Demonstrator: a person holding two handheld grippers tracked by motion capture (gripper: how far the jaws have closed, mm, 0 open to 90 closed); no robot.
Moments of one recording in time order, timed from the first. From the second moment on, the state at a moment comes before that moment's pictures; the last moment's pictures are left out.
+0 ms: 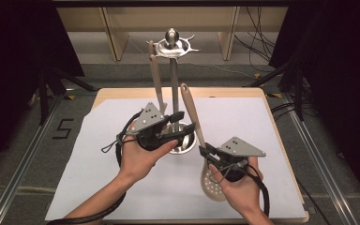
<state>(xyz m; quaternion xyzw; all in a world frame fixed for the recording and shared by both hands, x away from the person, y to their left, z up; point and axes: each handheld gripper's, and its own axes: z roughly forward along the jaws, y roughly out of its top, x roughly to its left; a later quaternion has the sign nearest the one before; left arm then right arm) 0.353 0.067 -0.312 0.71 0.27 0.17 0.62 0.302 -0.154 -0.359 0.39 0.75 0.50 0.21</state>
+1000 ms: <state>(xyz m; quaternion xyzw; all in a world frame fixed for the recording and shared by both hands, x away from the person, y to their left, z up) 0.356 0.057 -0.313 0.71 0.26 0.17 0.63 0.300 -0.149 -0.360 0.36 0.75 0.51 0.23</state>
